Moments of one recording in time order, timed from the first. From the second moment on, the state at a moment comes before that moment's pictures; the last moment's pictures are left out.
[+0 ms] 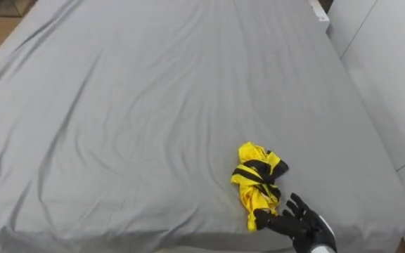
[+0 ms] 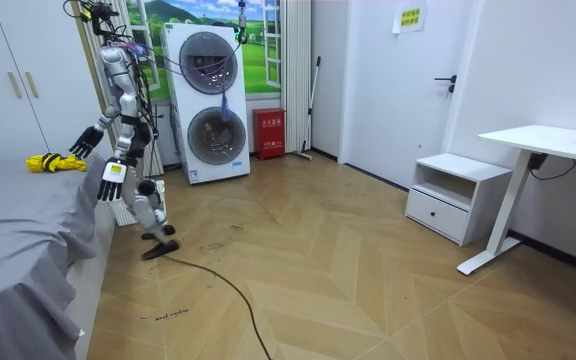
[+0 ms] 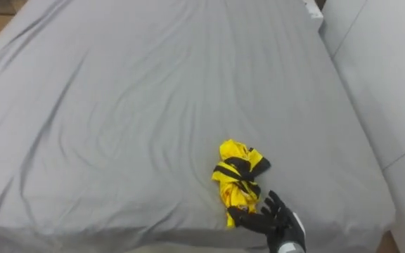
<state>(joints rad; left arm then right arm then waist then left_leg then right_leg) 0.17 0.16 -0.04 1.06 -0.14 -0.16 0.17 0.08 -0.20 0.06 0.71 0.56 -0.07 0.00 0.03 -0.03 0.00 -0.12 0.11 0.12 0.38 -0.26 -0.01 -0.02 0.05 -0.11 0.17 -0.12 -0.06</state>
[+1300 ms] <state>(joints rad) 0.15 0.18 -0.05 1.10 -0.13 -0.13 0.17 -0.10 -0.22 0.13 0.81 0.46 -0.11 -0.11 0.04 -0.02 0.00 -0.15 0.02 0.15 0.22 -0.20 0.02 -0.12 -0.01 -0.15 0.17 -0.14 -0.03</state>
